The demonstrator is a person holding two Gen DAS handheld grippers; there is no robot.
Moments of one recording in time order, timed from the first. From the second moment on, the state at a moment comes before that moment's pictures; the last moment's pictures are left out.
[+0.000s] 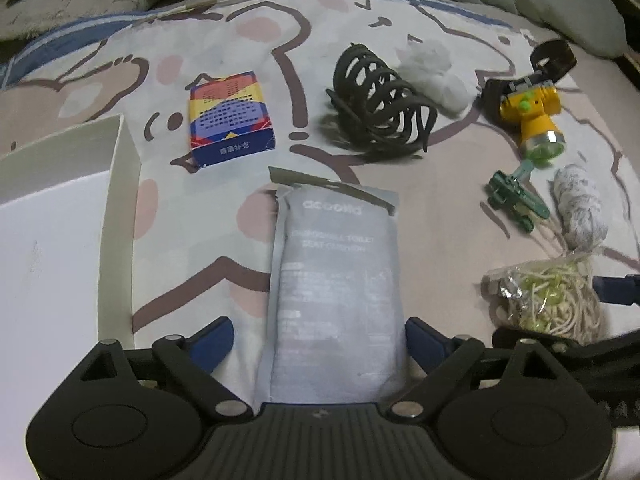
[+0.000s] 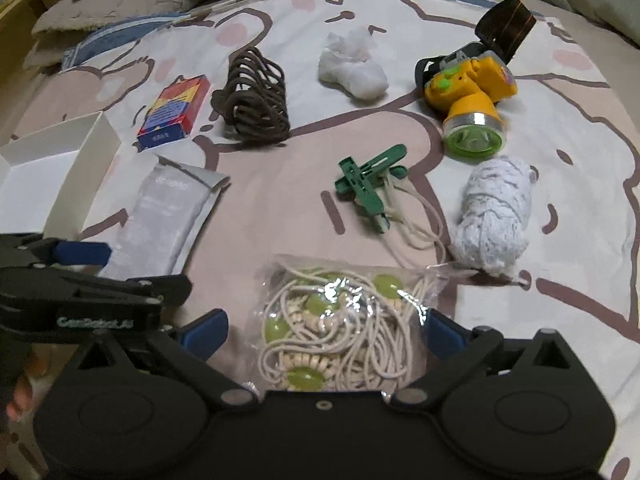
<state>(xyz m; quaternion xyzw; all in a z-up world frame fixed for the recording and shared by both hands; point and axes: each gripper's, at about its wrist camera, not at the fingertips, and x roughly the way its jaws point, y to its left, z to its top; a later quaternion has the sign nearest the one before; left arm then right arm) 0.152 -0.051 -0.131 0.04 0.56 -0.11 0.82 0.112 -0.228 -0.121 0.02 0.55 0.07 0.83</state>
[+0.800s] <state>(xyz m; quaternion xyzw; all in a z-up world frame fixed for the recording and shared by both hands) 0.137 -0.029 -0.075 -0.01 0.49 -0.10 0.87 0.099 -0.266 -0.069 0.07 0.46 0.04 0.88</state>
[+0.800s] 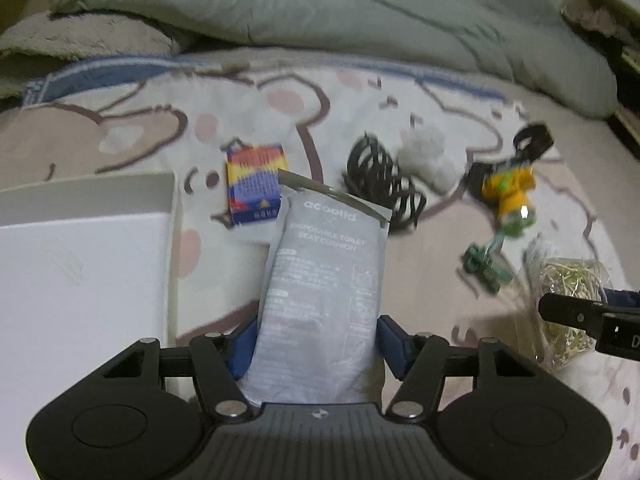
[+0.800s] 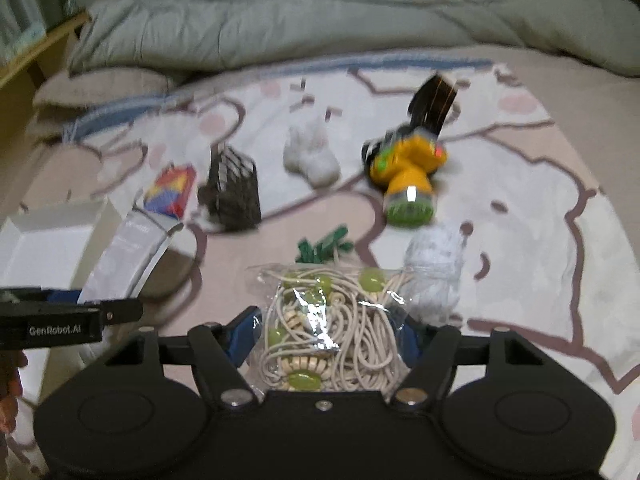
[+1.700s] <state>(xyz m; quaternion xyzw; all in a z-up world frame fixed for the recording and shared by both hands) 0.101 0.121 -0.014 -0.06 0.42 0.01 0.90 0.107 -0.155 -0.022 0.11 0.40 0.11 0.90</state>
